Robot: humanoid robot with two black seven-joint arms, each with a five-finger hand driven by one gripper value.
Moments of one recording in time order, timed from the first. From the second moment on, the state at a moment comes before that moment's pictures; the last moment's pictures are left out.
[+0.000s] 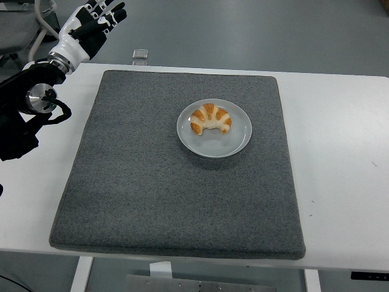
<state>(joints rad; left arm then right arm) -0.99 0.38 -0.51 -0.53 -0.07 -0.40 -0.37 0.06 0.00 -0.14 0.18 0.04 -0.01 -0.06</state>
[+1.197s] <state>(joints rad) -0.88 0.38 -0.52 -0.52 -0.08 -0.44 -0.37 0.06 0.00 -0.14 0.18 0.04 -0.02 -0.06</state>
